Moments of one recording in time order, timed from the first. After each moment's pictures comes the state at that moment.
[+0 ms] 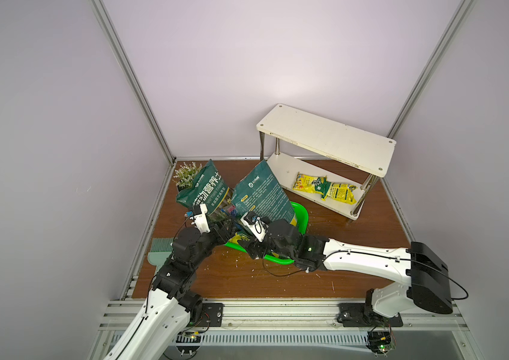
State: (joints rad) left arm -0.38 0.52 0.49 -0.16 0.09 -0.74; right arm 1.19 1.48 1.05 0.03 0.19 0.10
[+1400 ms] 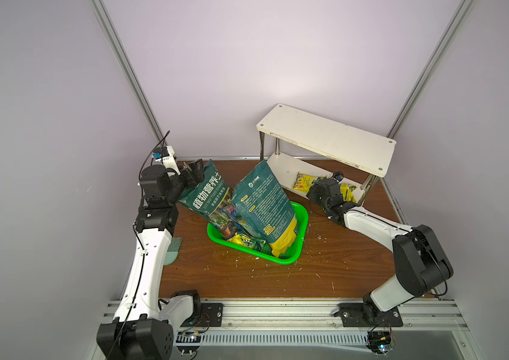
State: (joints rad) left arm 0.12 1.08 1.10 -0.18 0.25 -0.35; right arm 0.44 1.60 0.98 0.01 0.33 0.84
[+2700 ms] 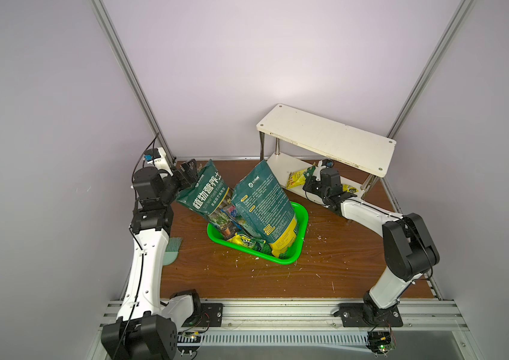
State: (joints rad) left arm 0.20 1.08 1.07 -0.15 0.31 -0.39; right arm 0.39 1.68 1.10 0.15 0.03 0.58
